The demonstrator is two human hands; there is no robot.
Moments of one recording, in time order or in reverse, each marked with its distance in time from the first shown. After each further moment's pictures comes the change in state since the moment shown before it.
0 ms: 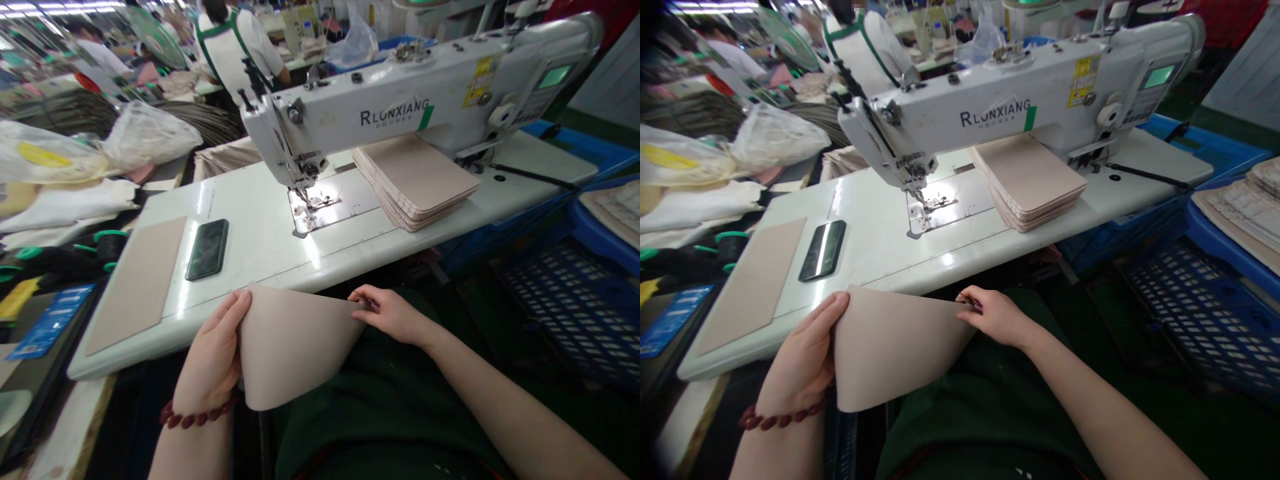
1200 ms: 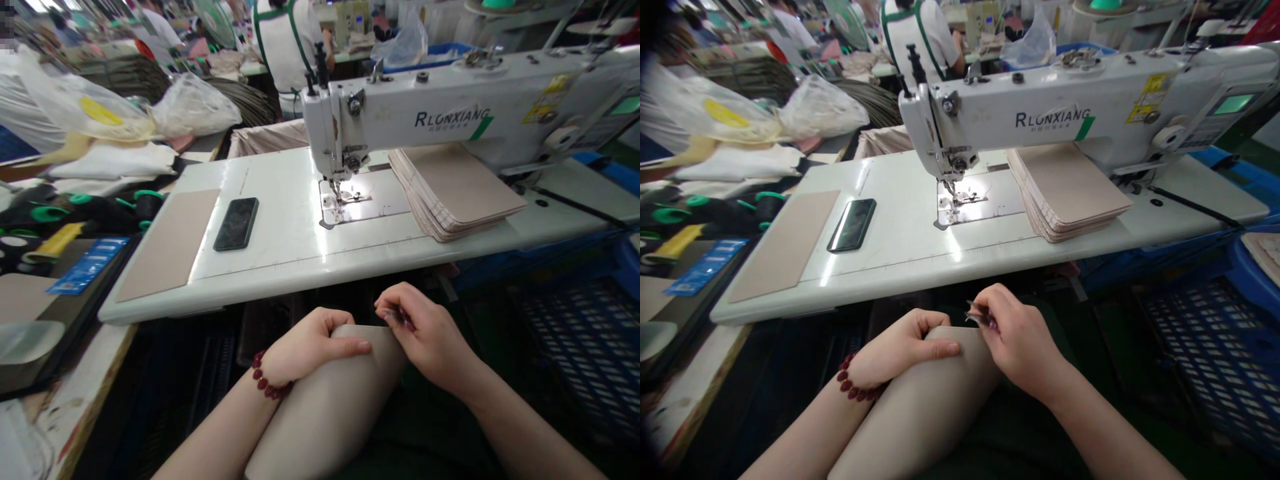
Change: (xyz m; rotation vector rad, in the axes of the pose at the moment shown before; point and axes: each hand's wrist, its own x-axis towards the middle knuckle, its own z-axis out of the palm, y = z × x) left_hand -0.034 0.004 0.053 0.267 -0.900 -0.080; right_hand -0.024 -0.063 -0.005 -0.341 0.106 -0.156
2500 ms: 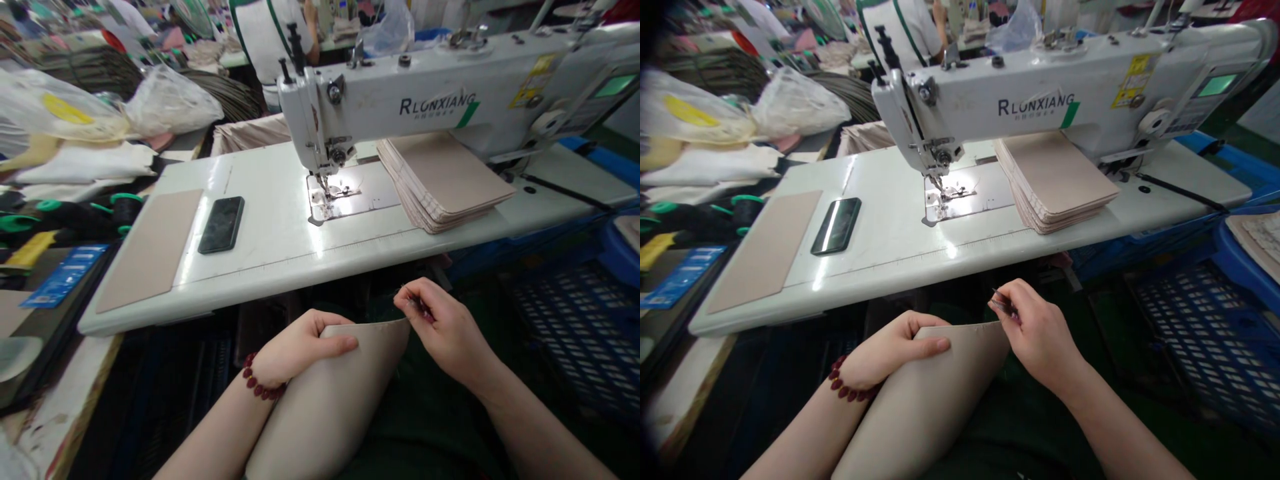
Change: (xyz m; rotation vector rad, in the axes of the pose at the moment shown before) left_hand 0.002 -0.008 0.000 -0.227 -0.103 -0.122; right_hand -0.019 0.015 -0.011 -0.063 0.097 0.119
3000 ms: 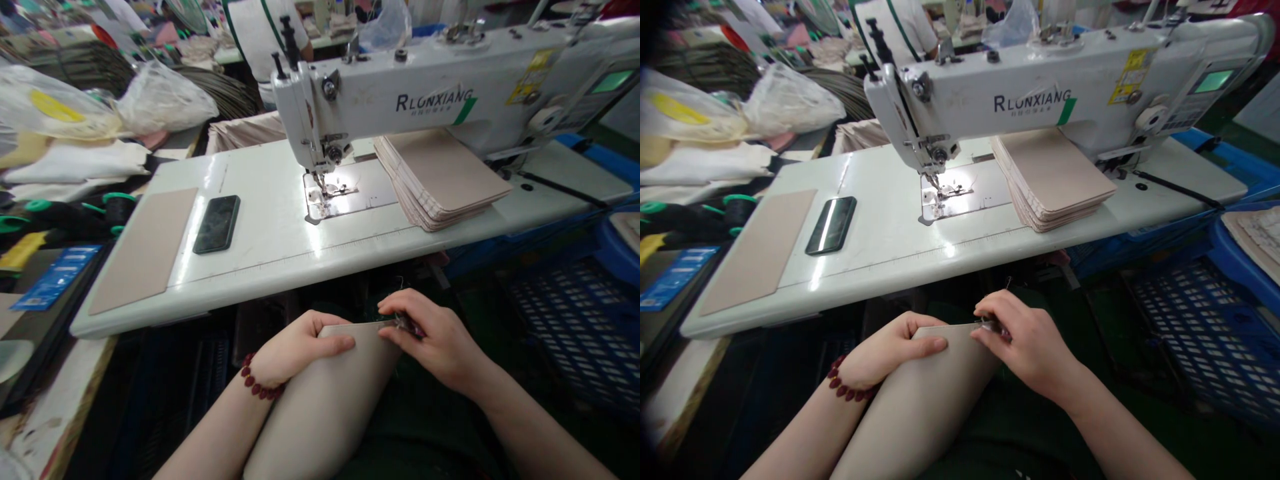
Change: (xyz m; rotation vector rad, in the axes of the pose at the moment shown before) left_hand 0.002 -0.005 0.000 -0.110 -0.038 -0.012; right_hand -0.004 0.005 0.001 0.037 -0.145 -0.118
